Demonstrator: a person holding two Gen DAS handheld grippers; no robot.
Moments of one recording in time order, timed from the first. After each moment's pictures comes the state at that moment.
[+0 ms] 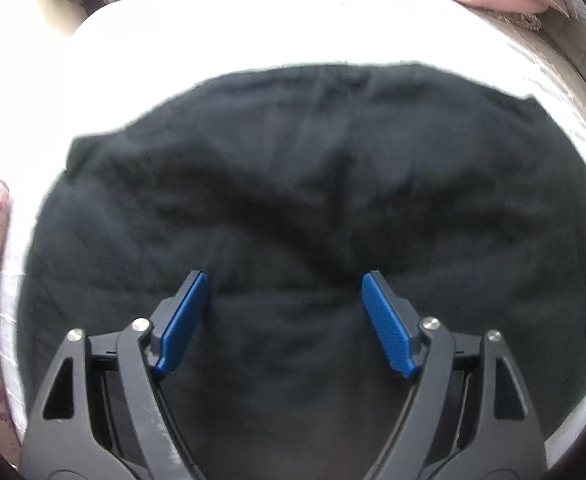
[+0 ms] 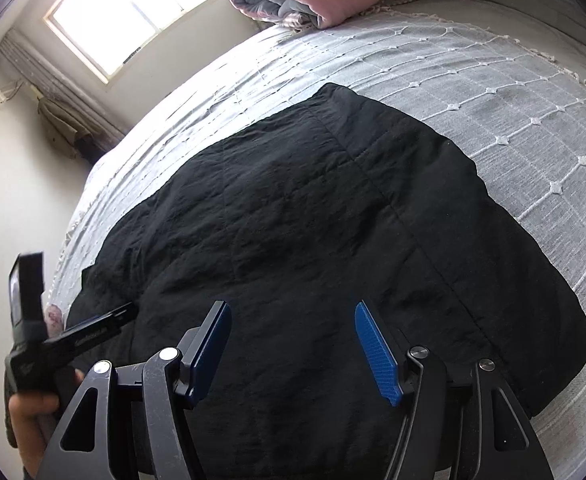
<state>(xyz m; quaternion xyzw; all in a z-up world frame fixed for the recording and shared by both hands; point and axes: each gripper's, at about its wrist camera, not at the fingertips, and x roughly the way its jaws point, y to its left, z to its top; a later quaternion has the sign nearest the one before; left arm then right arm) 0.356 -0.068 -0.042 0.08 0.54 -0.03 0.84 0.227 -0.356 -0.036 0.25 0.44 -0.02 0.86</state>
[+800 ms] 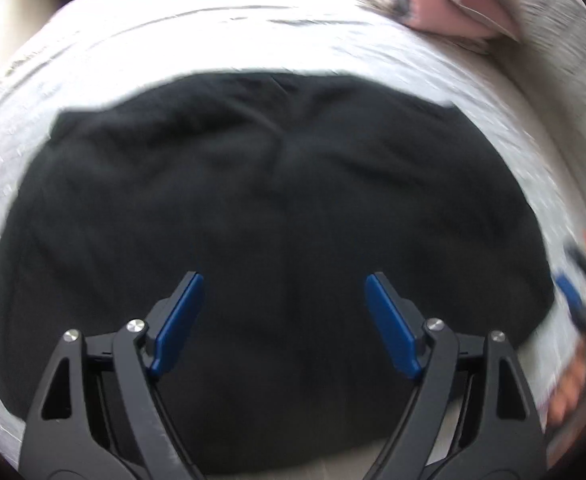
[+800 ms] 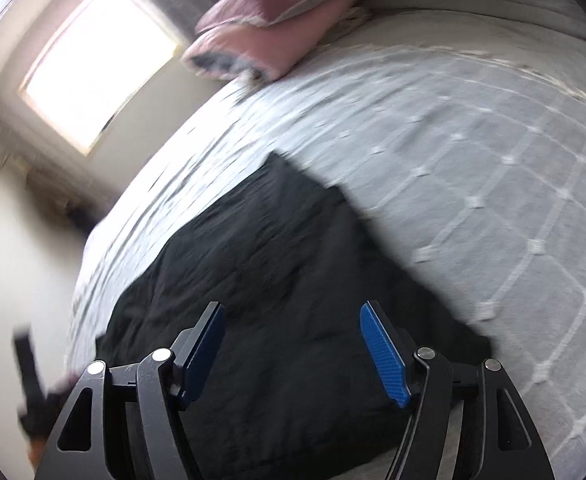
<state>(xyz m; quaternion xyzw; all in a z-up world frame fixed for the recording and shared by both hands) 0.268 -0.047 -0.016 0.00 0.53 -0.14 0.84 0.181 -0.431 -0.010 0.35 0.36 -0.11 0.86</state>
